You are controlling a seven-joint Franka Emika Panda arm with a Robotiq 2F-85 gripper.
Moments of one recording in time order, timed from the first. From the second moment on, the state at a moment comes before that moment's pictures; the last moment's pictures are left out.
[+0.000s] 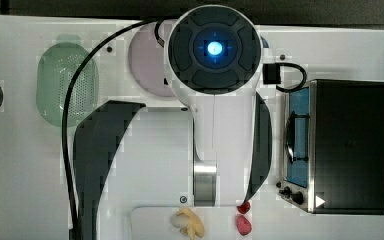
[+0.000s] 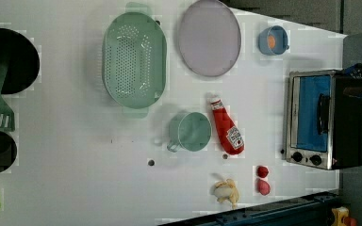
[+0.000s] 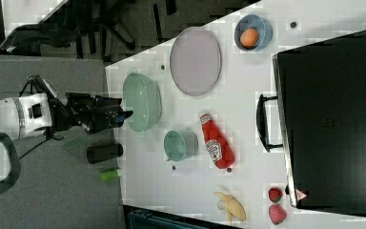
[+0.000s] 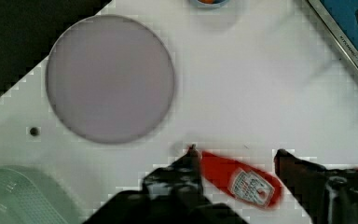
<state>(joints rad) 0.02 -0.03 -0.01 -1.79 -0.03 0.21 -0.06</state>
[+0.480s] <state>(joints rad) 0.01 -0.42 -0.06 -1.96 -0.04 0.00 -0.01</state>
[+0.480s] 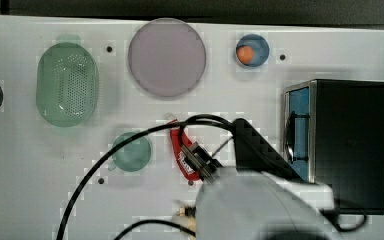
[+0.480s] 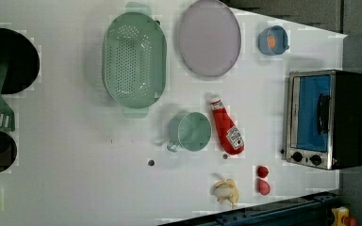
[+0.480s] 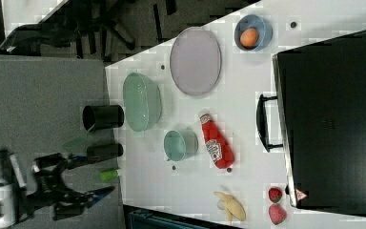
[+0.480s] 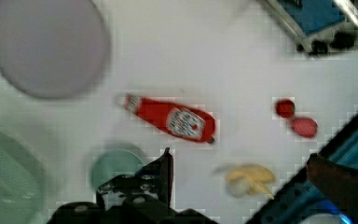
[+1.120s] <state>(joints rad) 0.01 -0.36 -0.07 -1.97 -0.04 0.01 0.00</state>
